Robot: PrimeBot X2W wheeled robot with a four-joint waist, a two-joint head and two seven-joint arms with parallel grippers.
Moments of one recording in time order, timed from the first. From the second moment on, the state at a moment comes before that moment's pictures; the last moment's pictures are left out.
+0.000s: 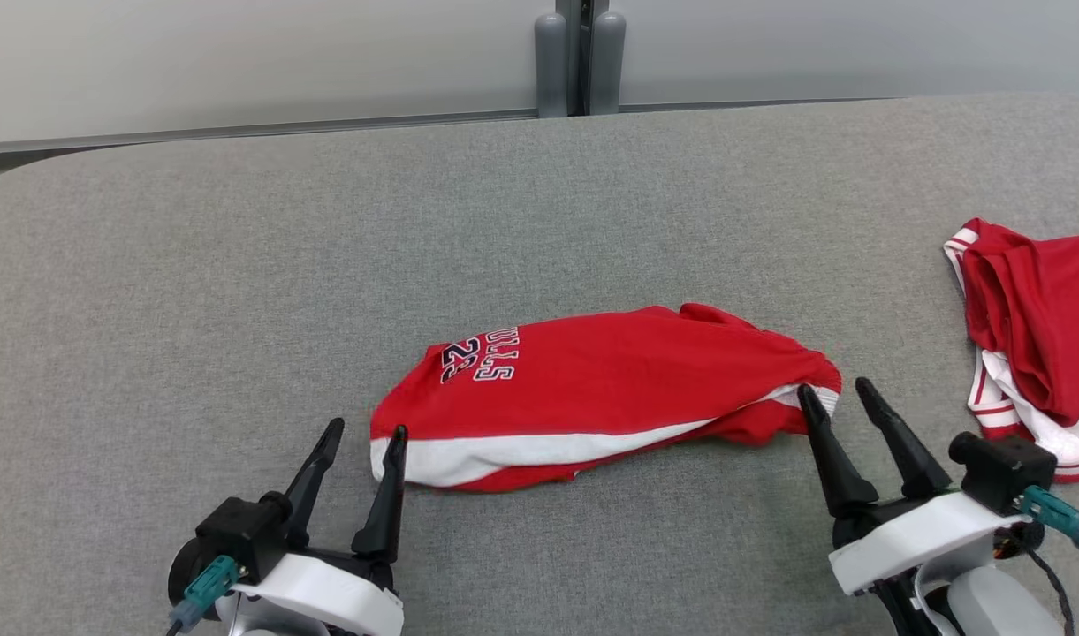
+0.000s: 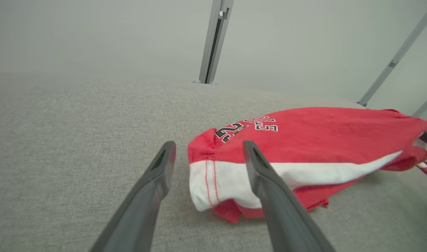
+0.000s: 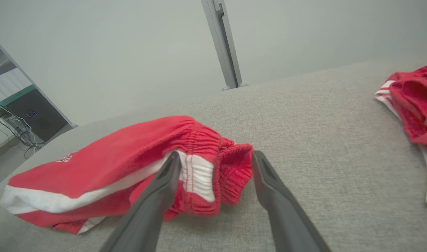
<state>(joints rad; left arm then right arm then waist) -0.09 0.12 -0.28 0.27 -0.39 -0.07 -0.26 -0.22 -0.27 0.40 0.37 0.61 0.13 -0.23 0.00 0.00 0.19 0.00</state>
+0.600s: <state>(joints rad) 0.04 0.11 -0.15 0.00 -0.30 0.04 -0.26 0.04 -0.19 0.13 -0.08 0.21 0.13 -0.18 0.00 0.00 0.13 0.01</state>
